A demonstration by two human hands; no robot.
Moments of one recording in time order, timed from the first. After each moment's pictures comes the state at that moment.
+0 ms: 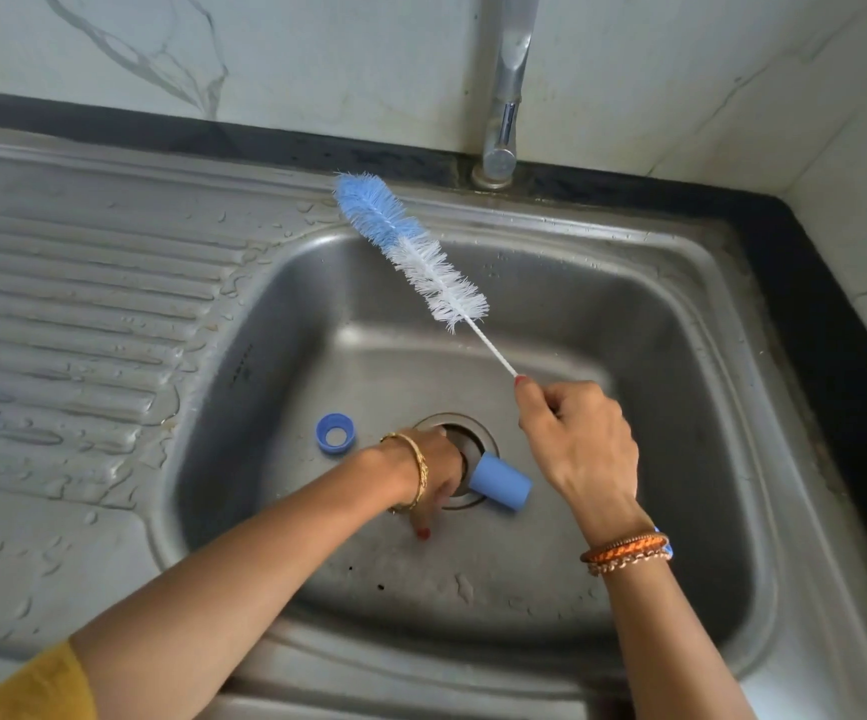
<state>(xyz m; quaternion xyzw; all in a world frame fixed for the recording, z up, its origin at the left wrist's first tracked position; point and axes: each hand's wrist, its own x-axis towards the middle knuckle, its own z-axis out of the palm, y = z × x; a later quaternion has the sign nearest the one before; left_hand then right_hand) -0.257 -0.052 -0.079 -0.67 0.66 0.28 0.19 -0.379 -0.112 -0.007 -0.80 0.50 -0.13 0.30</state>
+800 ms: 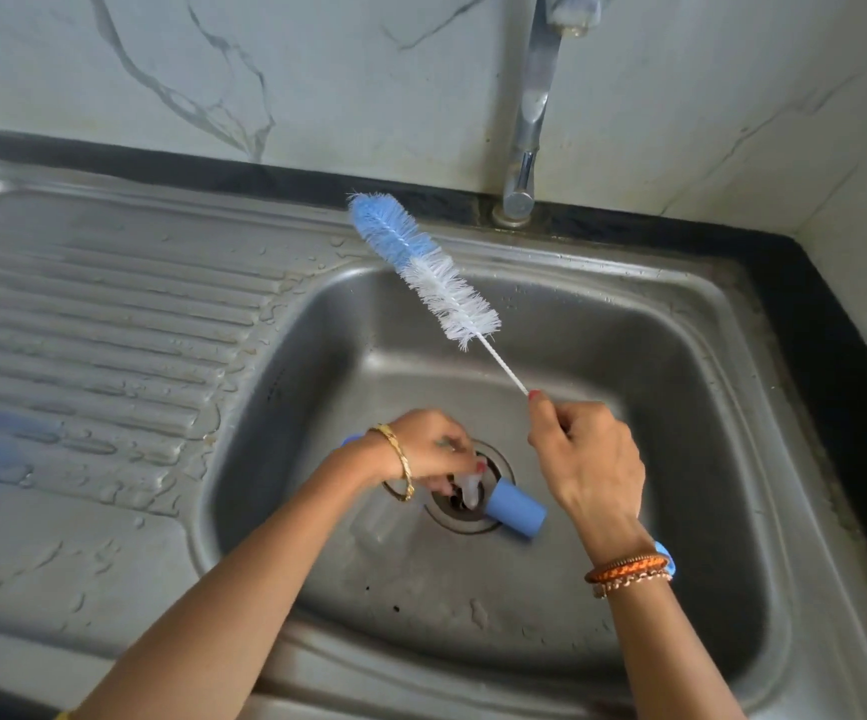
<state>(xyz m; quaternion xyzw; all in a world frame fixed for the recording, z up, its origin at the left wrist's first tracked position) -0.238 -0.032 -0.047 -0.74 0.41 0.47 -0.25 -0.375 -0.111 -0.009 -0.80 0.50 -0.15 0.29</state>
